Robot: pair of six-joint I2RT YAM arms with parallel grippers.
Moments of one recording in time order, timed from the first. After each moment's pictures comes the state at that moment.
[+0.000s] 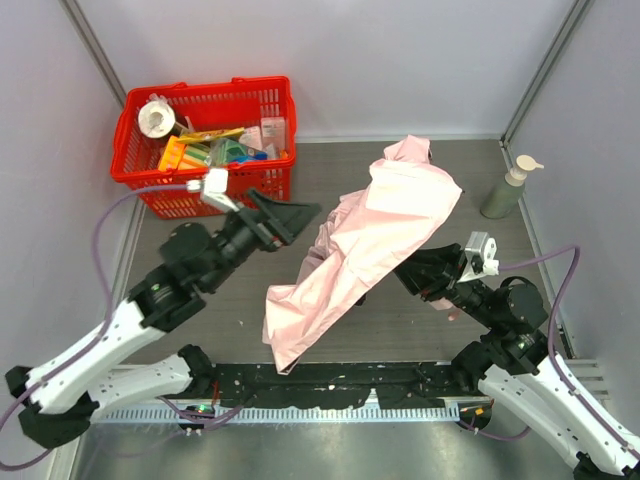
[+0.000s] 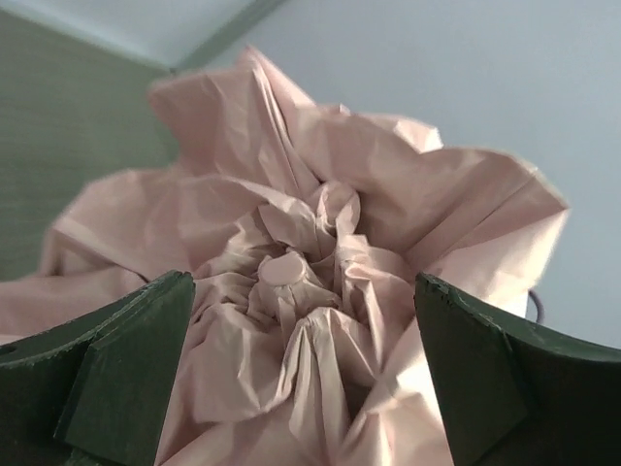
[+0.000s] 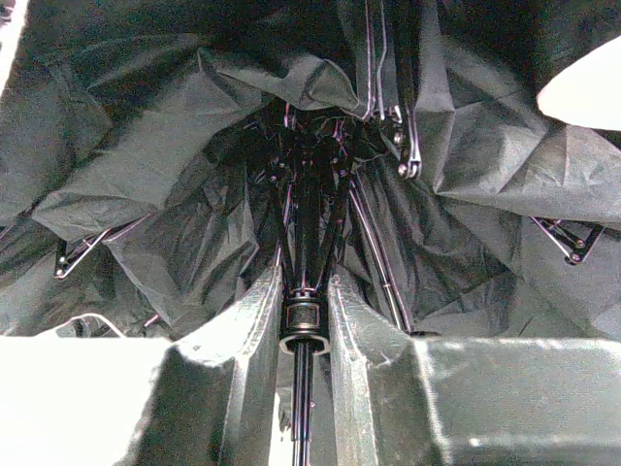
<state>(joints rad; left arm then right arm) -0.92 0.83 1.04 -0.11 -0.24 -0.95 0.66 0.36 0.51 0.21 -0.32 0.21</state>
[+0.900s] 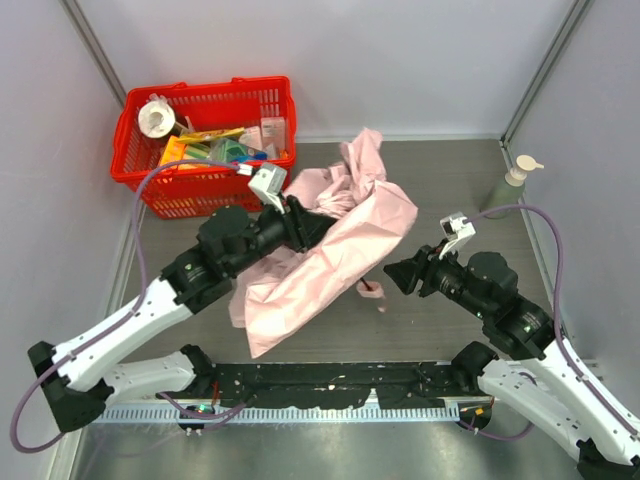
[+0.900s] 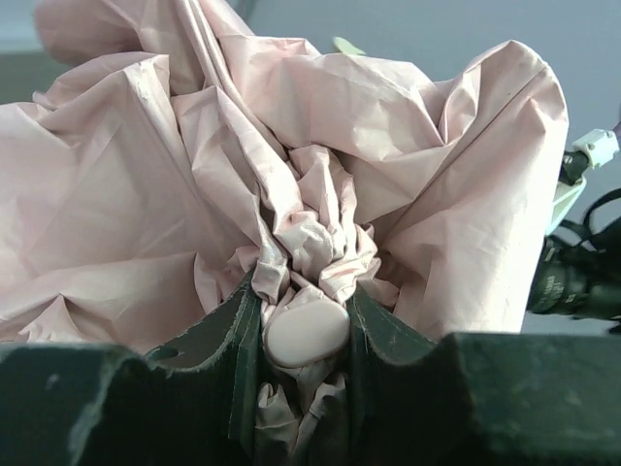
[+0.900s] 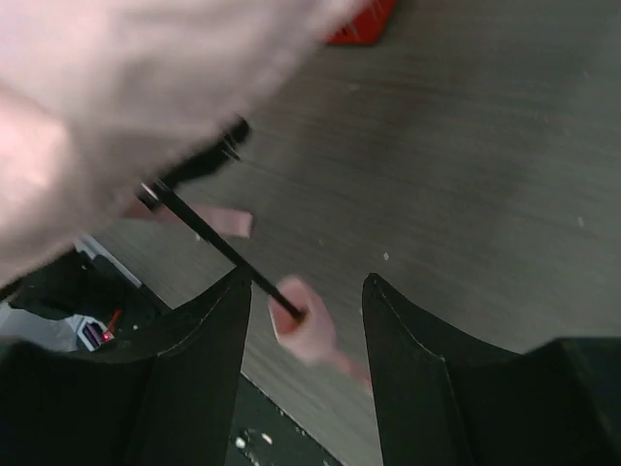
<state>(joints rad) -0.88 1.07 1.08 -0.05 0.02 -0.58 0.66 0.52 0.69 -0.35 -0.11 0.45</state>
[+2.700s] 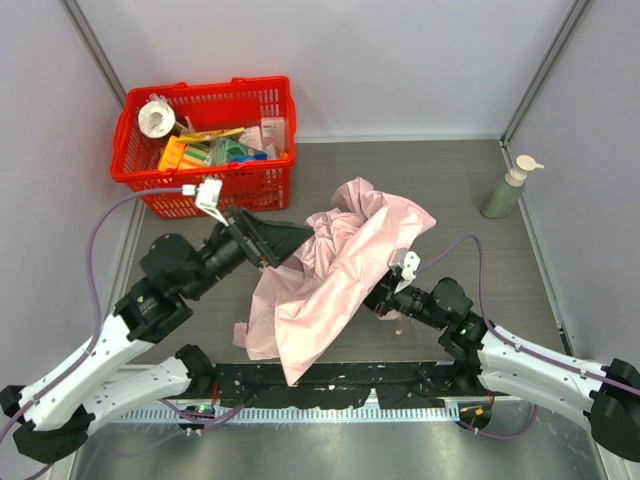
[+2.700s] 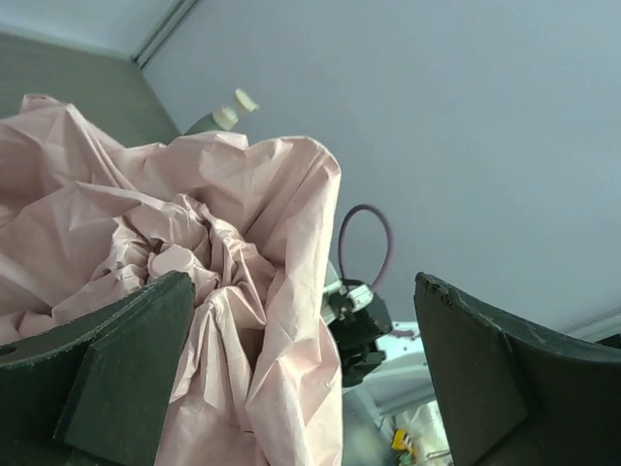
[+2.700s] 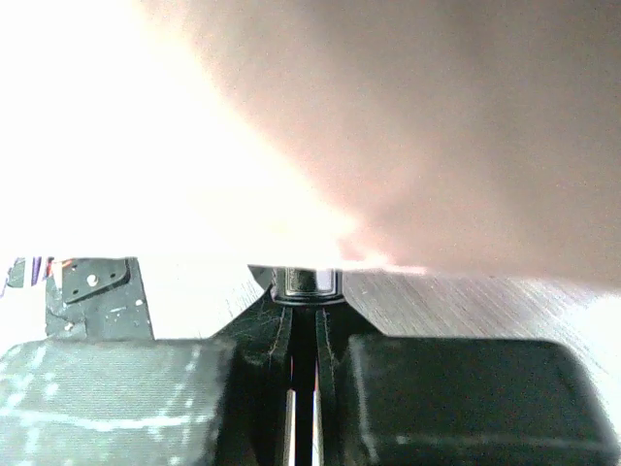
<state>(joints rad) -0.86 0.79 0.99 -0.12 0.01 -0.84 0.88 0.73 0.21 0.60 -0.21 0.16</state>
